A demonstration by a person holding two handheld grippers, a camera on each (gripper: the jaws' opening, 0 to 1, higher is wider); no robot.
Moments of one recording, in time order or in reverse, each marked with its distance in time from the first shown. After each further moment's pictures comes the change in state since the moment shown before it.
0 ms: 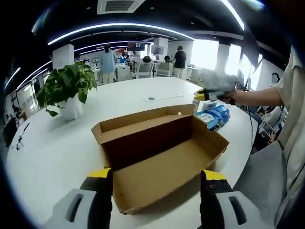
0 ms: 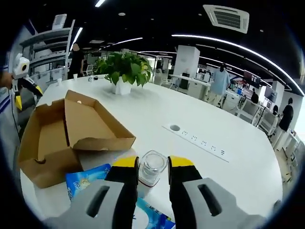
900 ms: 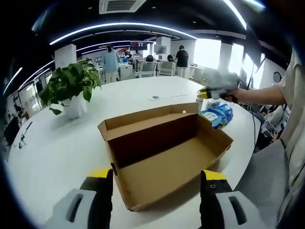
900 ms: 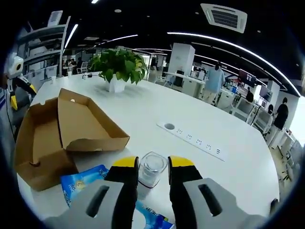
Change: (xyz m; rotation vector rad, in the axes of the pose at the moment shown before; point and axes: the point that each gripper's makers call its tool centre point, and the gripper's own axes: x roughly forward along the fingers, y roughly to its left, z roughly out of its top) left arm -0.004 0.013 -0.006 -0.005 0.008 0.028; right arm 0.003 -0.001 0.002 0.010 0.019 -0.034
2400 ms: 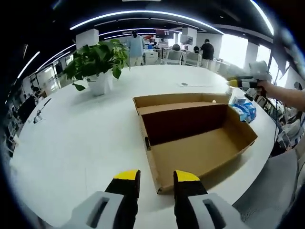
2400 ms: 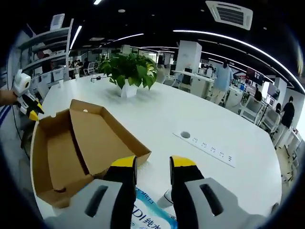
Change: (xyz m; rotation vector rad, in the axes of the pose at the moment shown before) left arm -0.008 0.054 -0.042 -0.156 0.121 0.186; right arm 0.004 0.048 0.043 0.028 0.037 0.092
